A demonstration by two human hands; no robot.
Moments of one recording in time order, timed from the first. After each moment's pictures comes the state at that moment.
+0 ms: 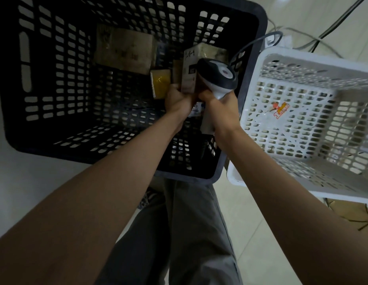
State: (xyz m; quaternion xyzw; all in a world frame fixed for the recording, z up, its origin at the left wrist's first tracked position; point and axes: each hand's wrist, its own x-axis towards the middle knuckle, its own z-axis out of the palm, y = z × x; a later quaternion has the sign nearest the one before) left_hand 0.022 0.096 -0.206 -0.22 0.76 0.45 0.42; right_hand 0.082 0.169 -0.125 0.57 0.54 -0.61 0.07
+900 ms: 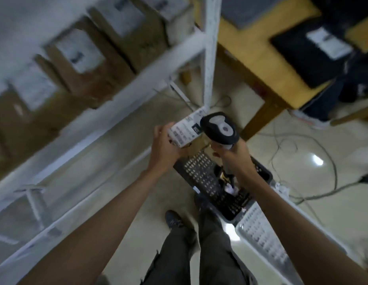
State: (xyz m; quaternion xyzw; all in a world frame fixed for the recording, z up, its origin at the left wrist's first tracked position) left_hand -0.037 -0.170 0.382 -0.11 0.87 0.48 0.04; right_hand -0.030 0.040 0.405 0.12 0.74 -0.64 0.15
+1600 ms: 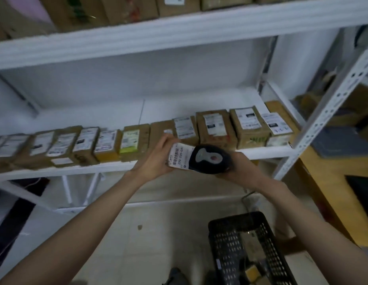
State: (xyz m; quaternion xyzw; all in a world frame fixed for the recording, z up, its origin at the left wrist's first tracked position) left_hand 0.070 -0.364 0.613 -0.05 0.98 0.16 -0.12; right_hand -0.070 -0.115 0.639 -0.44 0.80 -0.35 0.21
